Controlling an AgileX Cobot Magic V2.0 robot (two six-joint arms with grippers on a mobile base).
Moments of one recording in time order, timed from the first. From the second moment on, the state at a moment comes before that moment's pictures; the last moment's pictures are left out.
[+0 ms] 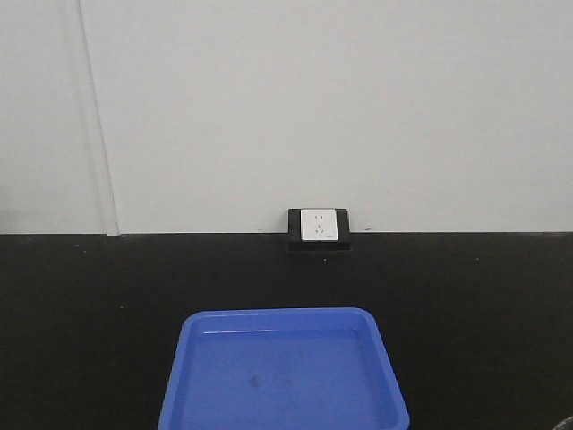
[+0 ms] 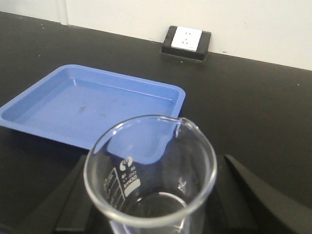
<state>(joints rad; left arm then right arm) -0.04 -0.02 0.03 0.06 0.37 0.02 0.46 0.53 -0.37 -0.57 0.27 0.57</state>
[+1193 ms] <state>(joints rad) -0.04 -0.02 0.03 0.06 0.37 0.02 0.46 0.53 -0.37 -0.57 0.27 0.57</state>
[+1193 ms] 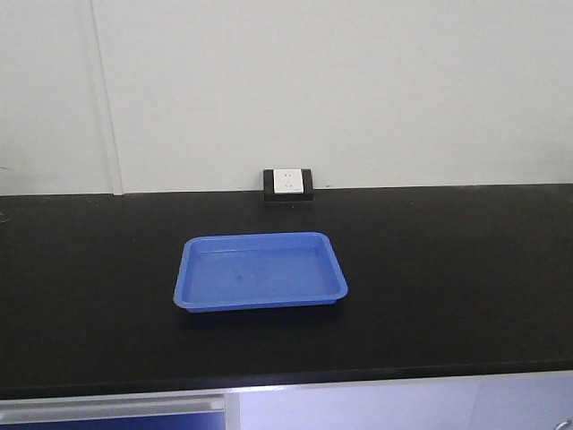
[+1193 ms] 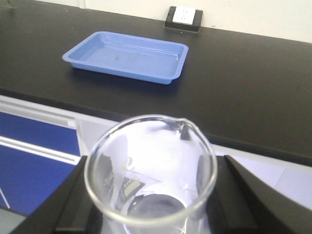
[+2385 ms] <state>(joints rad) -0.04 -0.02 0.03 0.06 0.37 0.02 0.46 0.53 -0.37 -0.57 0.27 0.57</state>
